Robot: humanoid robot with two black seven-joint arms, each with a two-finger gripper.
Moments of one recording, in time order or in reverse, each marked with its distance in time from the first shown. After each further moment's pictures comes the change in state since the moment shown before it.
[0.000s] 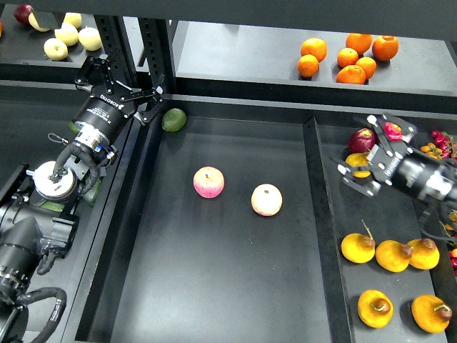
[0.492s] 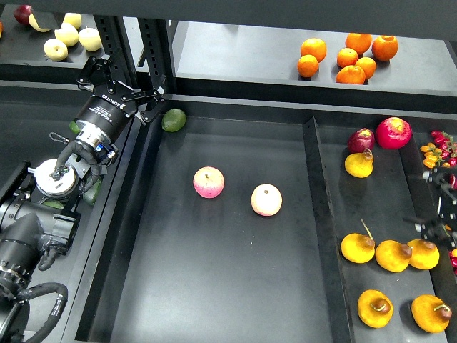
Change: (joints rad) left arm -0.037 0.000 0.002 0.045 0.002 0.000 0.002; right arm -0.030 -0.454 -0.264 -0.011 0.012 0.000 -0.072
